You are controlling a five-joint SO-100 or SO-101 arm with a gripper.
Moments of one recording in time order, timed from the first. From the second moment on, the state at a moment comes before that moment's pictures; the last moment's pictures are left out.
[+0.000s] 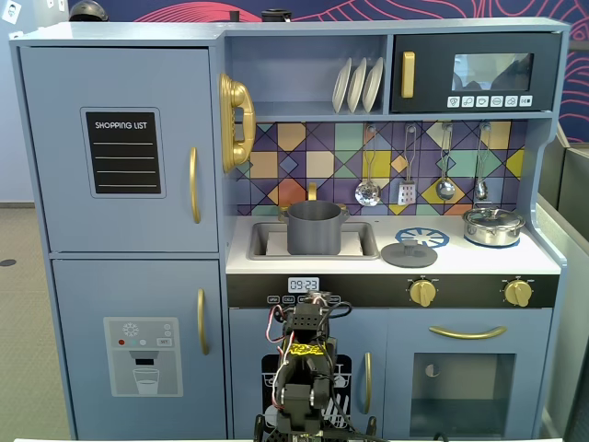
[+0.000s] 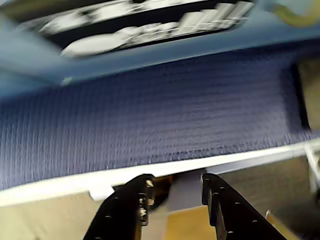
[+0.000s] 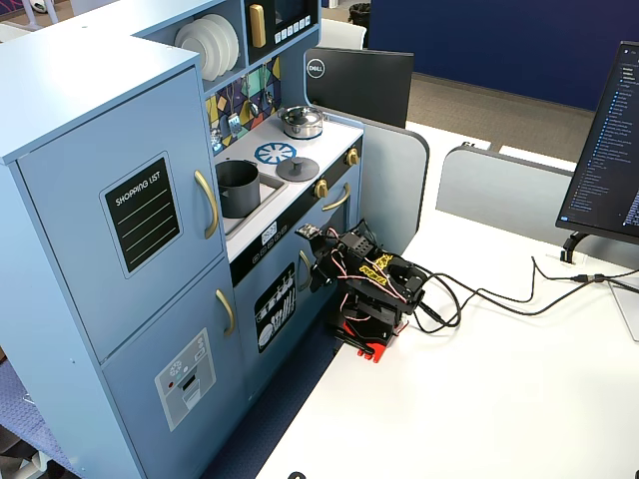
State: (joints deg) arm 6.4 182.4 171.4 76.8 -86.5
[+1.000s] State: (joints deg) arm 37.4 149.9 149.9 -2.4 -88.9
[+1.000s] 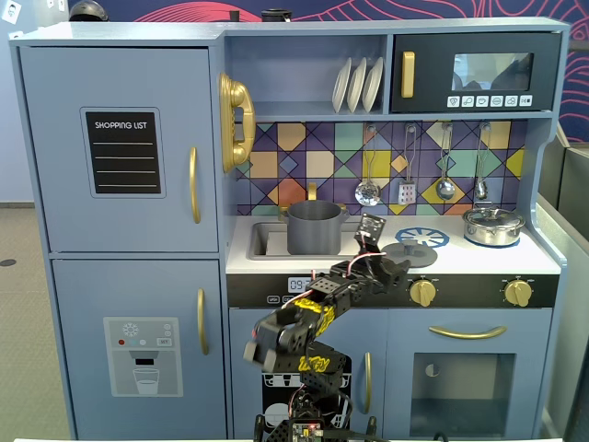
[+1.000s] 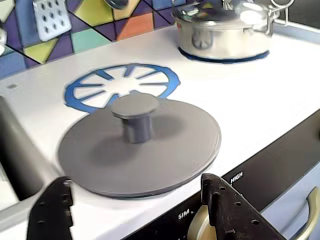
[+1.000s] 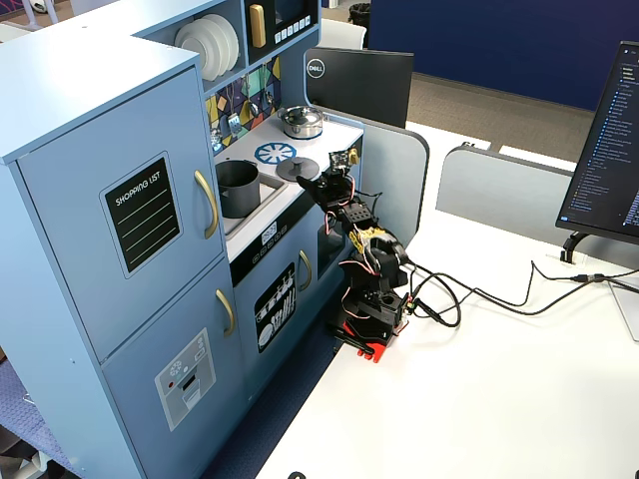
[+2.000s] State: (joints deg) arm 36.4 111.7 126.5 -15.8 -91.0
